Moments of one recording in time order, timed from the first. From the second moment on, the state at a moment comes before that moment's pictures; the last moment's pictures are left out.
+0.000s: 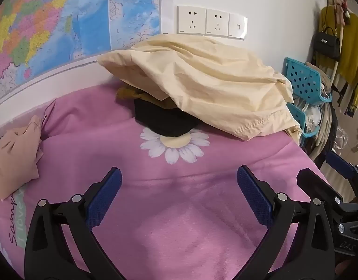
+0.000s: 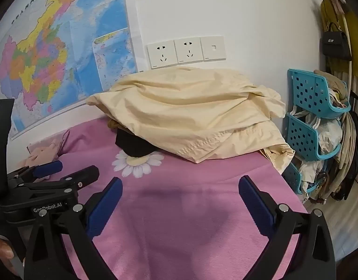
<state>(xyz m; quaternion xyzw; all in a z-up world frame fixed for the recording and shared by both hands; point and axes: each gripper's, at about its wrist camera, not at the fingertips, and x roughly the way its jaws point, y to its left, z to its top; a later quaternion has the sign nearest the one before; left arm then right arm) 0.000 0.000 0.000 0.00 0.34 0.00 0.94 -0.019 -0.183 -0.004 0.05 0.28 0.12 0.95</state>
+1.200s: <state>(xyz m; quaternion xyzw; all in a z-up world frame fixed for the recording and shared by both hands) 0.004 -0.005 0.000 -0.02 0.35 -0.01 0.94 -0.012 -0.188 -0.001 0.03 0.28 0.11 0.95</state>
